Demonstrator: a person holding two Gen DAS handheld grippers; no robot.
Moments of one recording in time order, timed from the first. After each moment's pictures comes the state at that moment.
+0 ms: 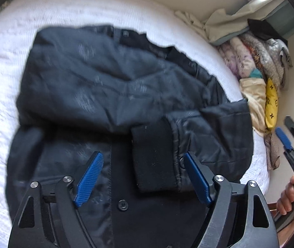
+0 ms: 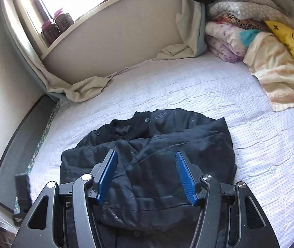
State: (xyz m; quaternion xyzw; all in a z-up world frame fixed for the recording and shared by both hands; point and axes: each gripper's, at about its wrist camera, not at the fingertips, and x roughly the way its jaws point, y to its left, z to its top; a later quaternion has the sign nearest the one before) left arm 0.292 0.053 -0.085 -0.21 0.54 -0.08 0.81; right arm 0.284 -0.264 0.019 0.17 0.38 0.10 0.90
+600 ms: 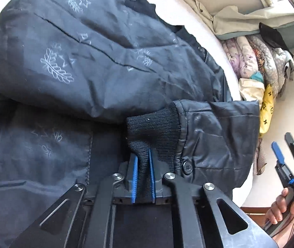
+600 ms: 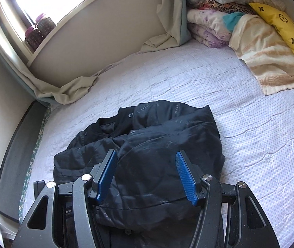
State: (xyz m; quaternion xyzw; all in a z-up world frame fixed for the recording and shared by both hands) left arm 0.308 0.058 -0.123 -0.28 0.57 -0.11 0.76; right arm 0.290 -0.291 0.001 0.21 0.41 0.07 0.89
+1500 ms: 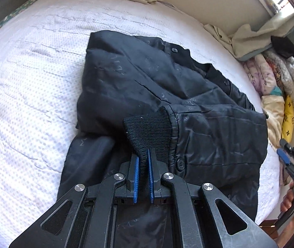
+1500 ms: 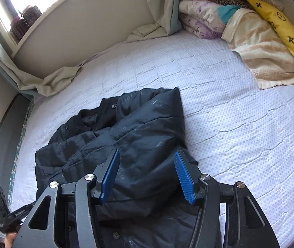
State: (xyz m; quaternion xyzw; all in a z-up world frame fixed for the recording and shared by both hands) left arm 0.277 0.132 -0.079 -0.20 0.53 -0.01 0.83; right arm 0.311 -0.277 -0.023 0.18 0.45 0.03 0.88
